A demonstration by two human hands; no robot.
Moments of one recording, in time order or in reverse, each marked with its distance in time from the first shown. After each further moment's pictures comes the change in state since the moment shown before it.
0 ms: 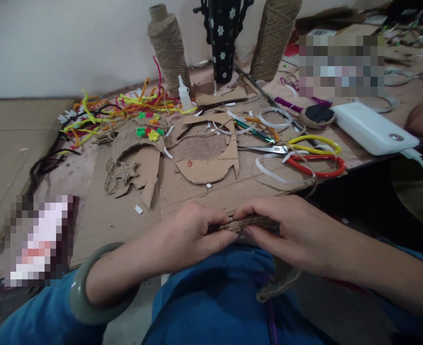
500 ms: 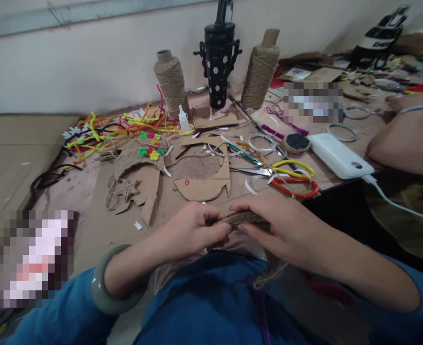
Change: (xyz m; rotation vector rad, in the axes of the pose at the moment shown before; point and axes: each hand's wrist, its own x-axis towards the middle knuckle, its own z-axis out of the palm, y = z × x) left_hand 0.018 0.006 -0.013 -0.321 0.069 -0.038; right_hand 0.006 -0.006 -0.031 -0.254 0.118 -0.091
